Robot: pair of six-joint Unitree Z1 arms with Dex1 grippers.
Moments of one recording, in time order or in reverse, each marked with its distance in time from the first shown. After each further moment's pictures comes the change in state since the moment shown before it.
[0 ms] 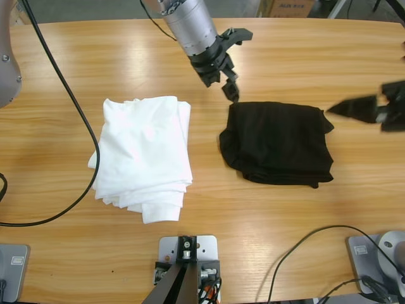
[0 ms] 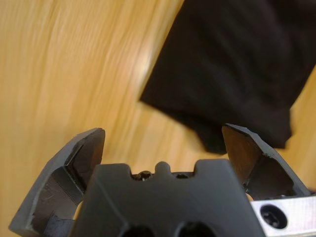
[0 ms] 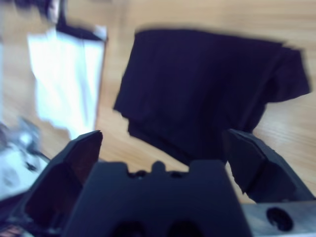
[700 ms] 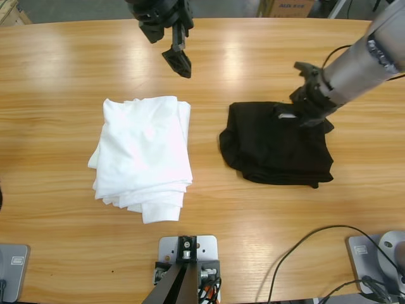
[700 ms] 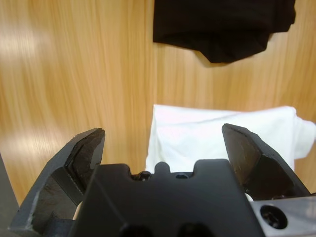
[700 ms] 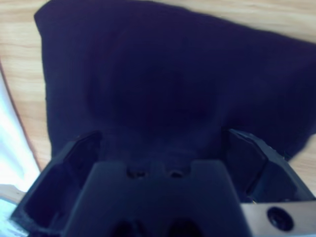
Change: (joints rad) arm 0 -0.011 -0.325 0.144 0.139 0.208 0.397; arm 1 0.282 0.540 -0.286 0.070 -0.274 0.271
